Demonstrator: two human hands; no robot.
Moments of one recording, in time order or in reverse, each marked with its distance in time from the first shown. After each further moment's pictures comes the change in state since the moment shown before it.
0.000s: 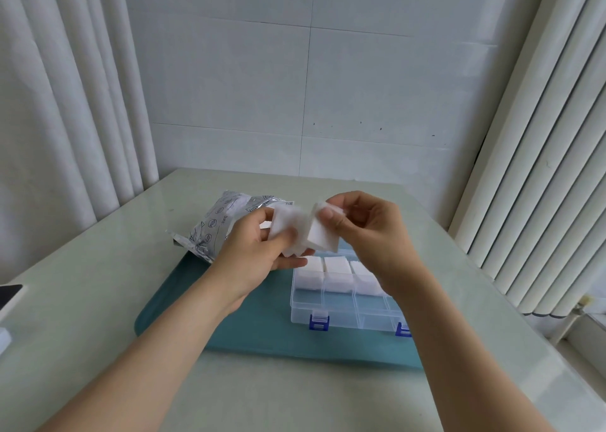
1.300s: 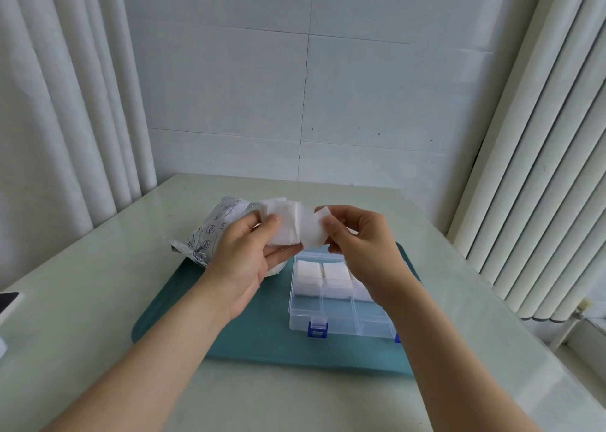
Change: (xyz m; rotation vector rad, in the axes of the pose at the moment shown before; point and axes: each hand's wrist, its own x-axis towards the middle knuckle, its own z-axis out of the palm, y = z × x) left_hand 0.003 0.004 0.003 -0.325 0.078 -0.018; right_hand -0.002 0.002 0.011 -0.142 0.052 0.077
